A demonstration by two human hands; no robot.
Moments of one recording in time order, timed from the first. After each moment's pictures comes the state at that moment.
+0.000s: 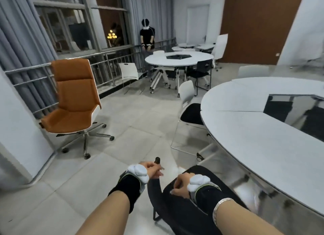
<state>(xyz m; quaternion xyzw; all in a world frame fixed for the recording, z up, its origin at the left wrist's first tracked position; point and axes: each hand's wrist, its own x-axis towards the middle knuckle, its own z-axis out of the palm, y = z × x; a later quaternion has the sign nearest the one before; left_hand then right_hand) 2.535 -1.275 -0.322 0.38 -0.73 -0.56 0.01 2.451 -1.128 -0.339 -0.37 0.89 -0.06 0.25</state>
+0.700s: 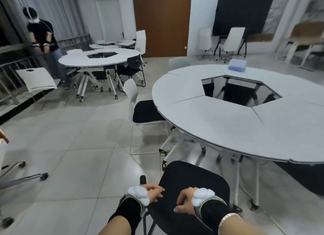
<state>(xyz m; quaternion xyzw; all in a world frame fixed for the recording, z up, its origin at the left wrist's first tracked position) 2.467 -1.381 -0.402 0.20 -0.80 -0.54 -0.20 2.452 -1.200 -0.400 -0.08 0.94 -0.14 0.31</state>
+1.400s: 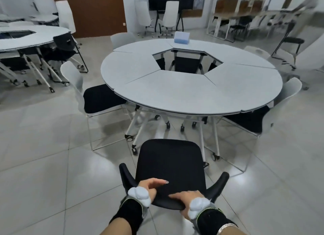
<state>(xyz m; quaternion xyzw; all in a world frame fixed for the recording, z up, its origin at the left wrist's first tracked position) 2.460 -1.395 -0.512 -0.06 -0.79 -0.55 -0.27 2.528 -1.233 -0.462 0.00 0.93 -0.11 0.35</state>
